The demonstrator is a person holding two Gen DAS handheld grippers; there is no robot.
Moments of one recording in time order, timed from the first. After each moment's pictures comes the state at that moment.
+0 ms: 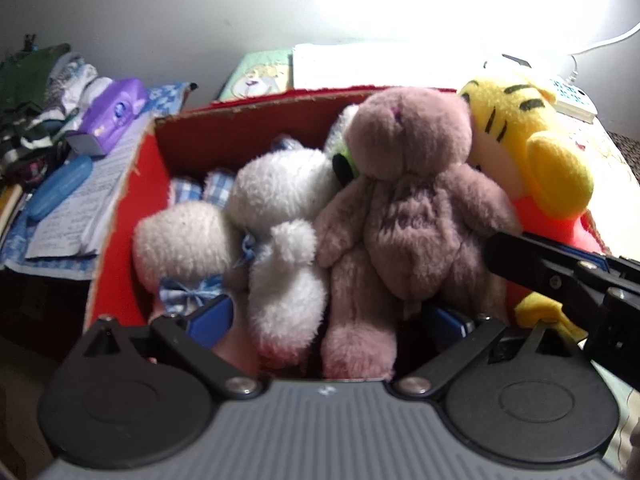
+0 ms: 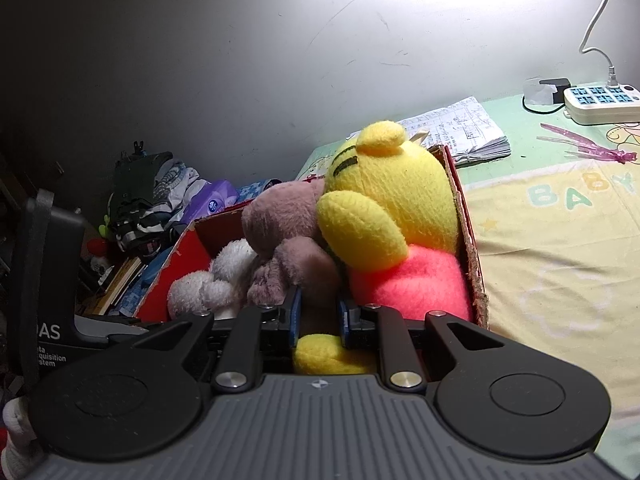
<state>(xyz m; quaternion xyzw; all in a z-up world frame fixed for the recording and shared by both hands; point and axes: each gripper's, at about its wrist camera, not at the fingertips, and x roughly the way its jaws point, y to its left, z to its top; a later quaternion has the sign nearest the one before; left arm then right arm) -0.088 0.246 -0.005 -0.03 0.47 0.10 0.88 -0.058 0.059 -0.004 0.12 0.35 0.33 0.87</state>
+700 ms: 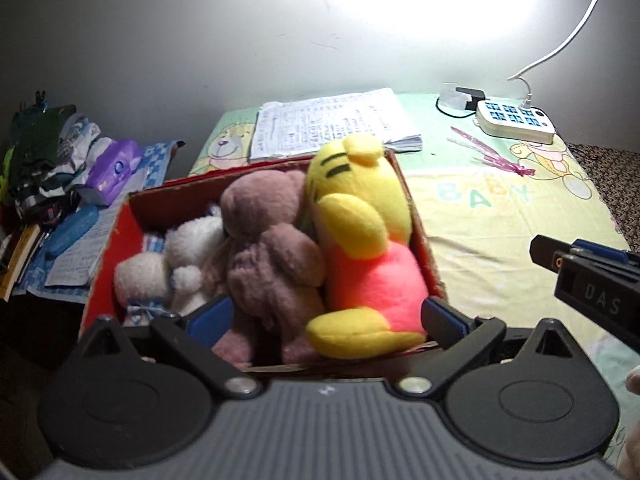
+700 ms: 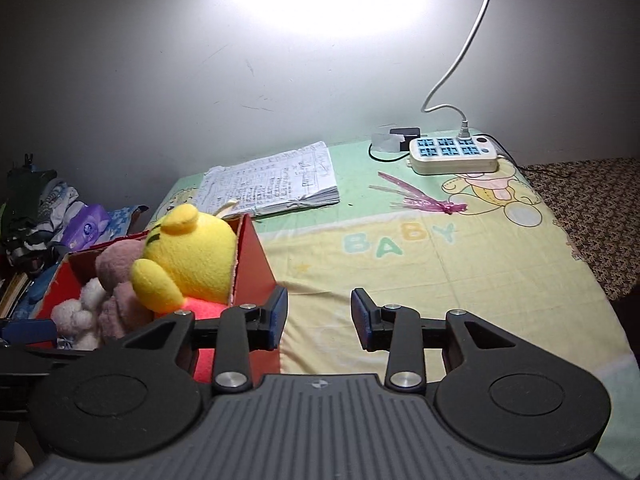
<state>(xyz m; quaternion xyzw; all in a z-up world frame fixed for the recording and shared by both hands) -0.087 0.142 0.046 0.00 0.43 0.10 0.90 -0.046 -0.032 0.031 0.04 0.35 0.14 0.93</state>
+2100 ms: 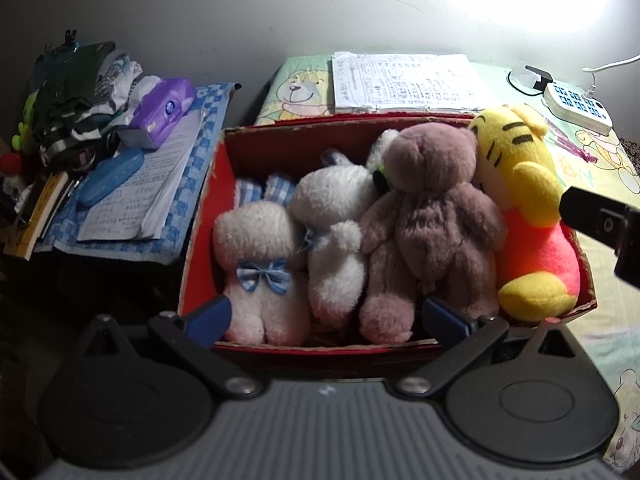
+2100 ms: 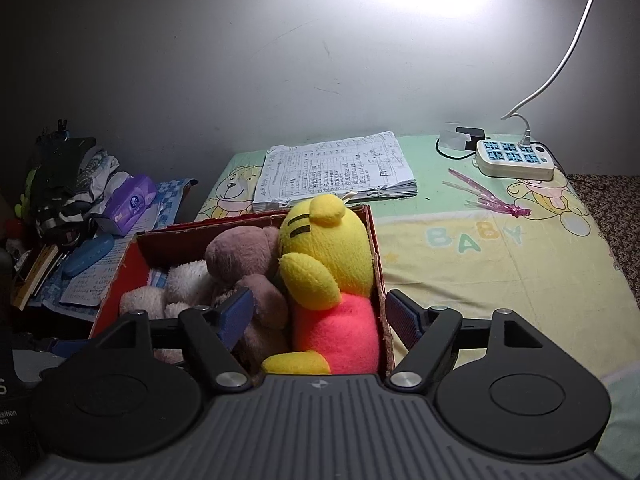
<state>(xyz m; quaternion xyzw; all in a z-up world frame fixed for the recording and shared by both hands) -0.101 0.261 0.038 -0.03 0.49 0.13 0.86 -0.078 0.072 0.066 0.02 0.36 0.17 0.92</state>
